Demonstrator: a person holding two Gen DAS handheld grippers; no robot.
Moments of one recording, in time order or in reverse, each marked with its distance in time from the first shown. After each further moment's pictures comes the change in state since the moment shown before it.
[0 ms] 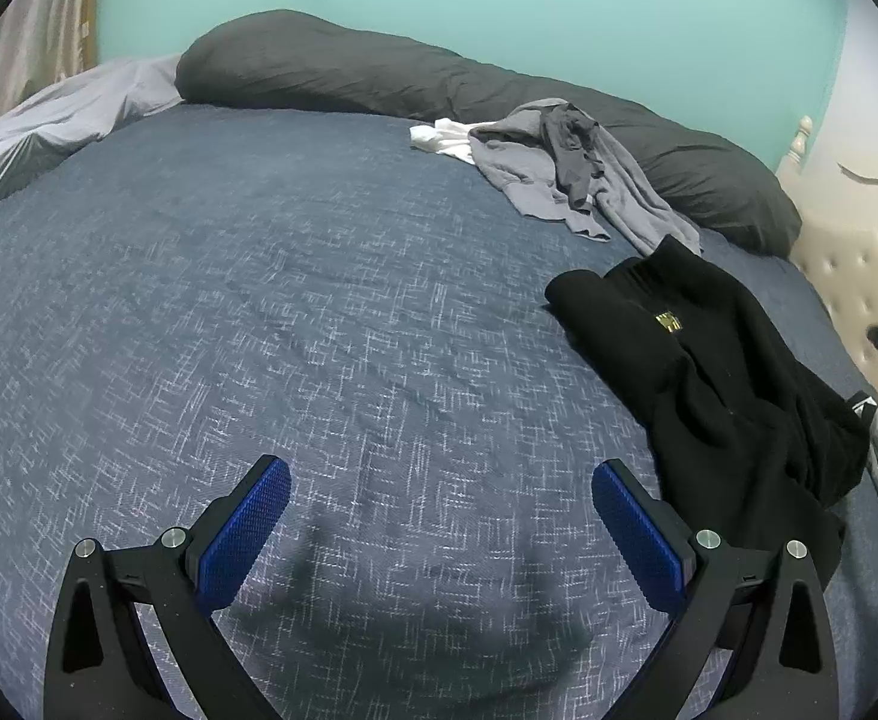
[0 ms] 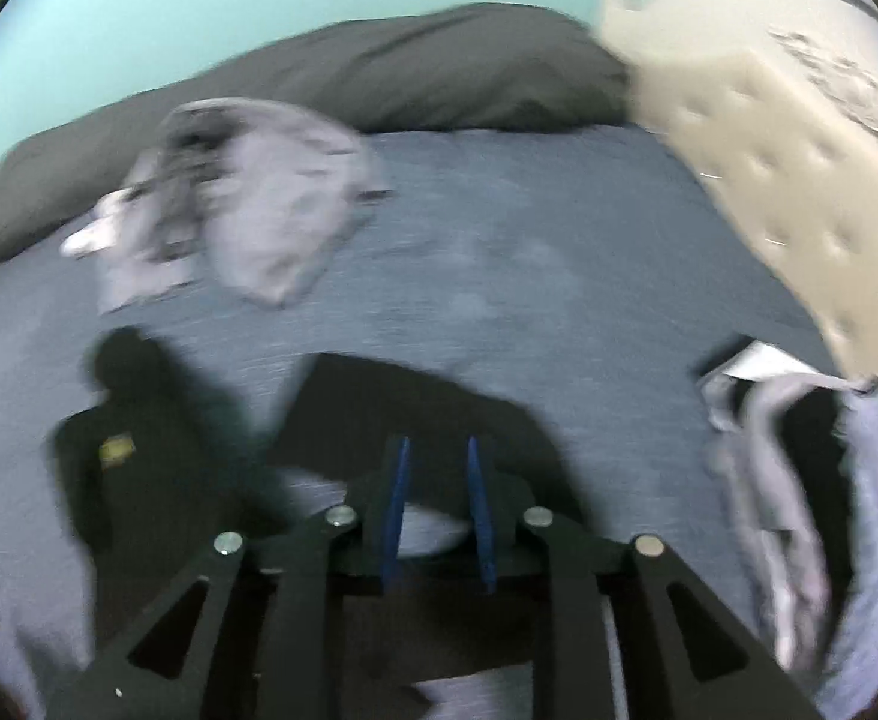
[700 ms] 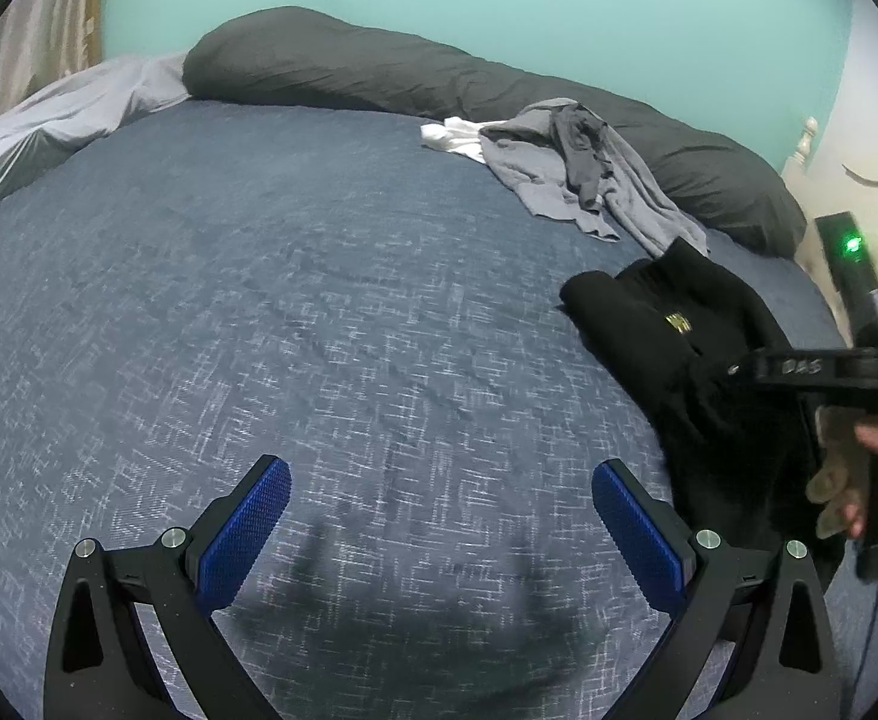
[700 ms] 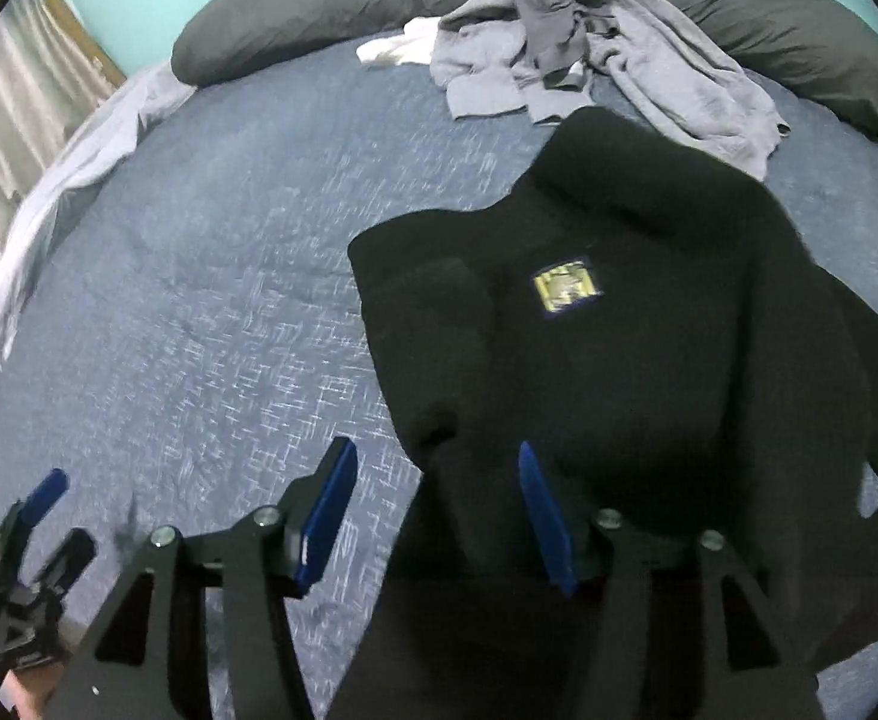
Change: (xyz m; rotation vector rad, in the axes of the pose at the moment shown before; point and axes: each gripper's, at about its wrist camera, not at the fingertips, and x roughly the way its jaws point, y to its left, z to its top) left arm -0.001 0.016 0.003 -0.021 0.017 0.007; right arm 0.056 0.253 -0.086 -0.294 0.188 0.381
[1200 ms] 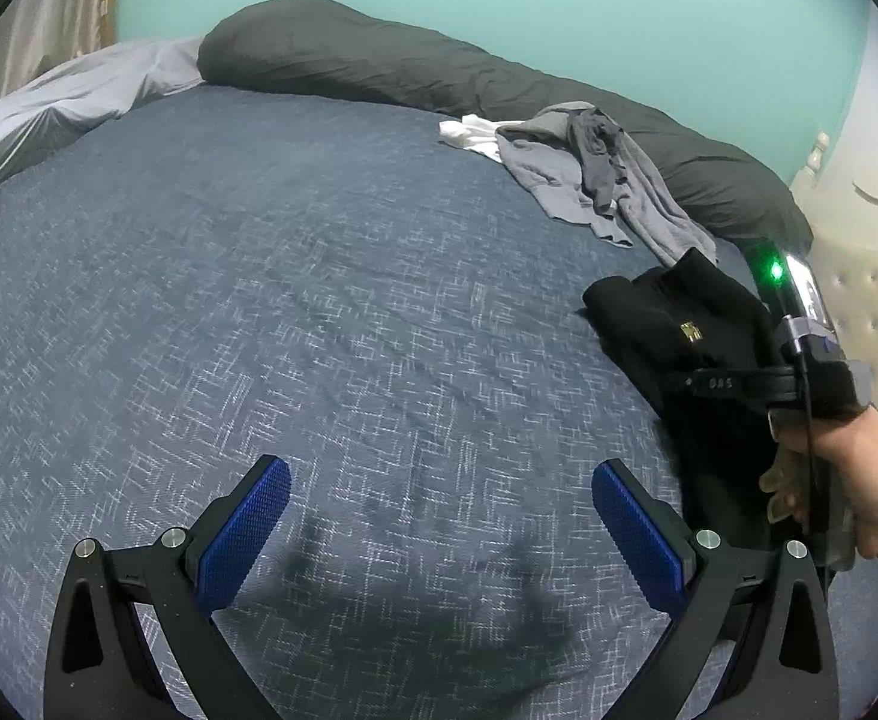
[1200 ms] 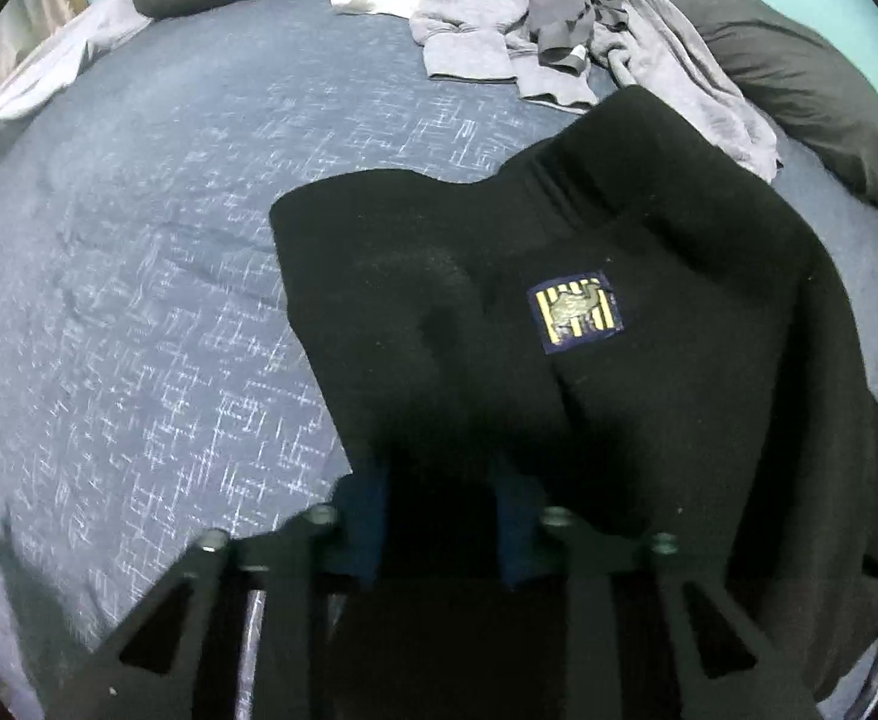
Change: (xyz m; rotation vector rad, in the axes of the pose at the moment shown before) left arm -0.002 0.014 0.001 -0.035 0.011 -0.009; right arm 0.058 0.009 0.019 -0.081 0.051 -0.201
